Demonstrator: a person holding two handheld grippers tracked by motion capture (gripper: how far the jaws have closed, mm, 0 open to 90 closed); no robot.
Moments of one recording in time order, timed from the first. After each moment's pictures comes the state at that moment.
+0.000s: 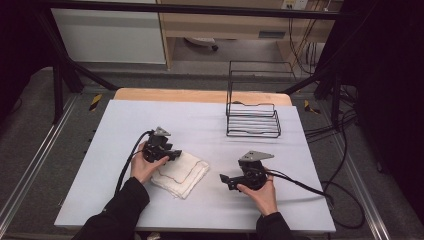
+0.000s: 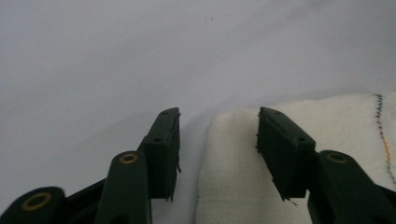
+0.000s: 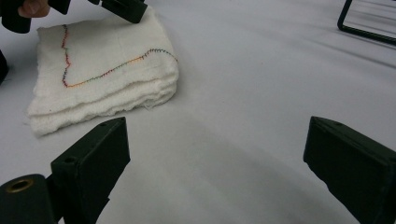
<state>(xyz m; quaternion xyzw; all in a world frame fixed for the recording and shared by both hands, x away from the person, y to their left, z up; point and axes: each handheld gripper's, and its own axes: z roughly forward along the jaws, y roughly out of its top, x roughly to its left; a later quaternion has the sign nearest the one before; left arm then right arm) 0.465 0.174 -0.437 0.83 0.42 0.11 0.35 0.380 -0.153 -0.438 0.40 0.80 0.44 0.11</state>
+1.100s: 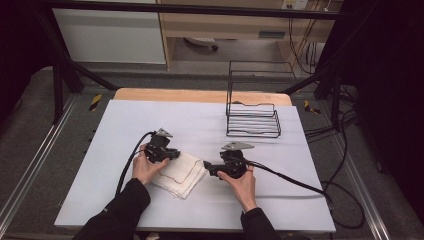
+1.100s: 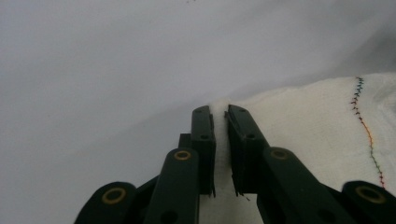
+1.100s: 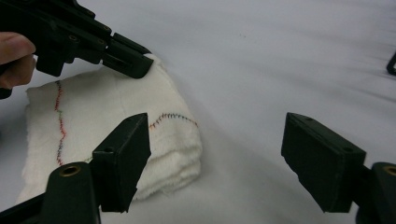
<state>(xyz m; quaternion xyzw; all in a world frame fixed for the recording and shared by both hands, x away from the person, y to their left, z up) 0.465 0.171 -0.439 0.84 0.41 0.08 0.34 0.409 -0.097 -0.435 0.44 0.77 0.45 0.11</state>
